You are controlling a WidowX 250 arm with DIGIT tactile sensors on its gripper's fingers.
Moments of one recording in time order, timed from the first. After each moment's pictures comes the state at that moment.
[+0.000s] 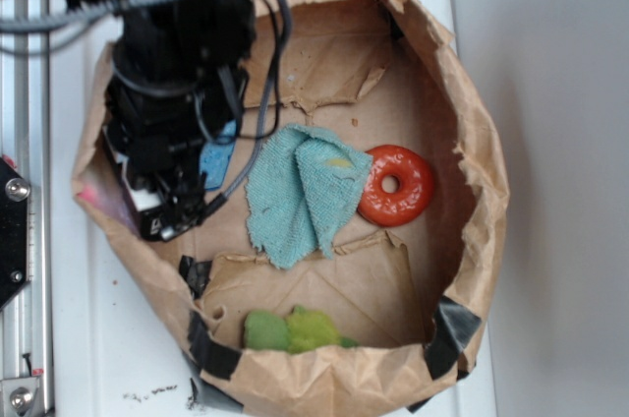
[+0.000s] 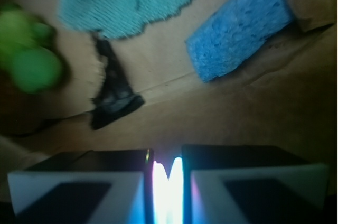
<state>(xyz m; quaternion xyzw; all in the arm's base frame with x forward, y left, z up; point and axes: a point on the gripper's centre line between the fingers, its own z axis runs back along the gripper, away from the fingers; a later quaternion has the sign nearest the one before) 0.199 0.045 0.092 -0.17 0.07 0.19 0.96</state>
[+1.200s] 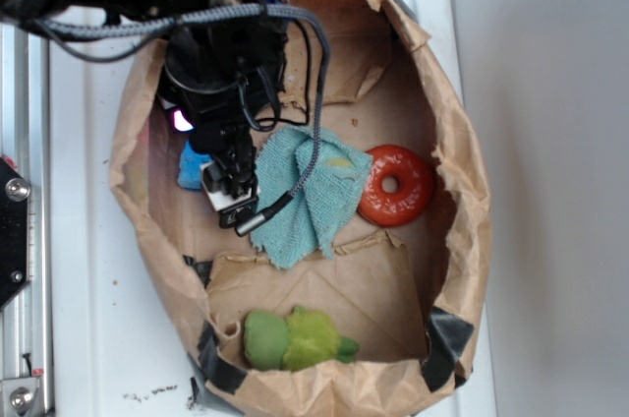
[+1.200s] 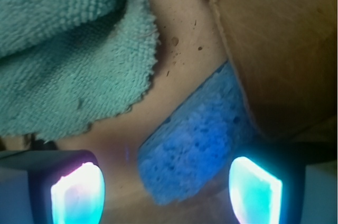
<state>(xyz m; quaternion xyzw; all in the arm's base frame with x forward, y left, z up) 0.225 0.077 0.043 -0.08 0.00 0.22 0.97</state>
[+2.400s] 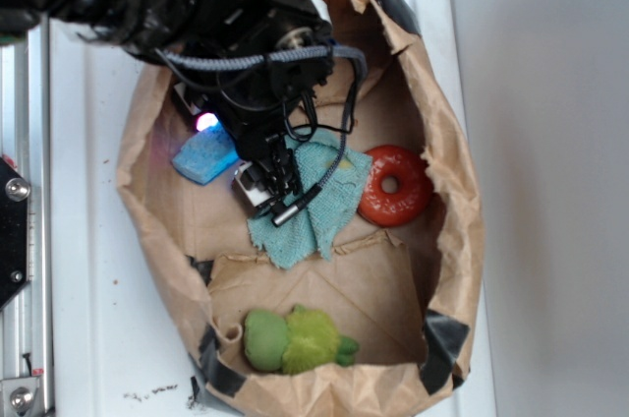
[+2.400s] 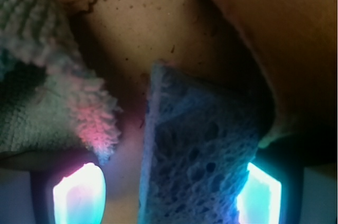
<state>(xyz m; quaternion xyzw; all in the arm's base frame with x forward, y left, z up) 0.246 0.086 0.013 -0.04 0.01 0.27 0.96</state>
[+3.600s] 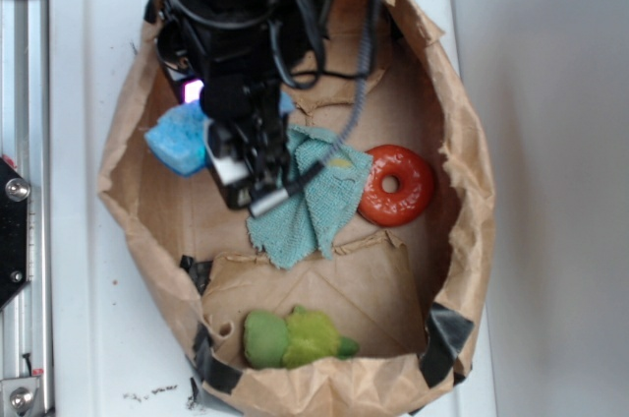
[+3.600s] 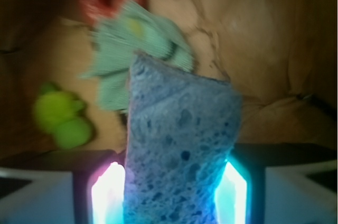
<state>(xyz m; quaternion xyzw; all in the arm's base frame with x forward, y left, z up) 0.248 0.034 0.161 -0.12 -0.03 0.14 0.98</state>
